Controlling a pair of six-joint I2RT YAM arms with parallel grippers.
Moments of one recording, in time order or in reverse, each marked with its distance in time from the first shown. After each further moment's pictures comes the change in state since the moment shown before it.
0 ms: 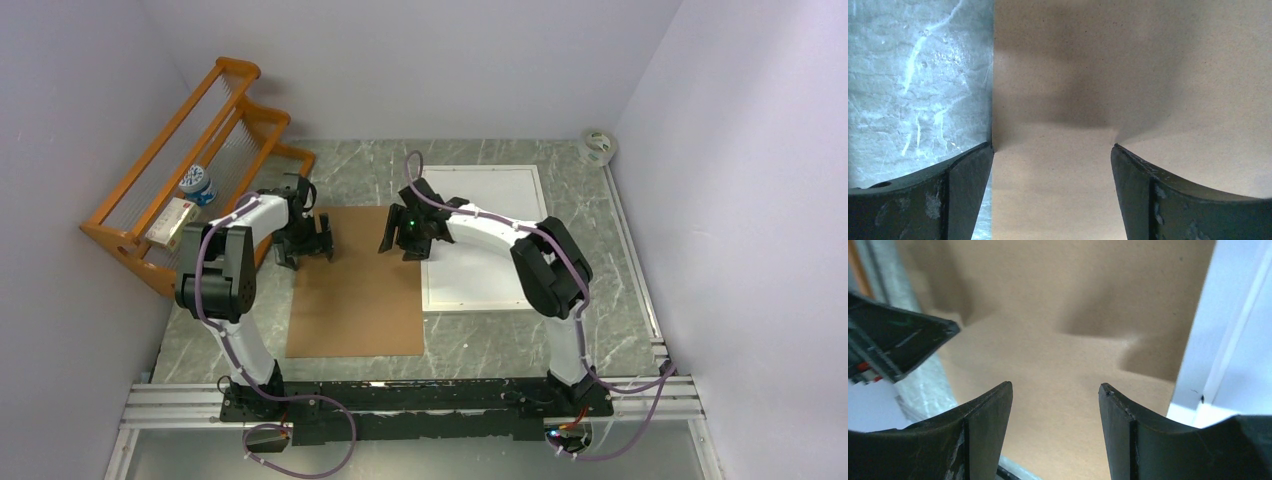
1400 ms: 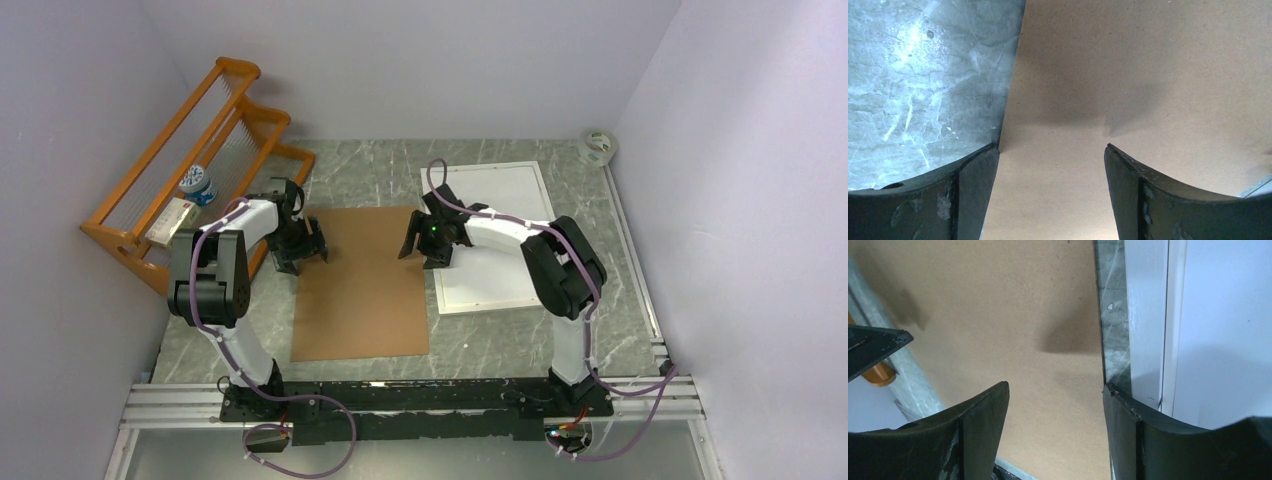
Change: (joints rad) left arm 0.055 -0.044 -0.066 0.023 0.098 -0.099; right arm -0.065 -0.030 -0.129 -0.010 -0.037 -0.002
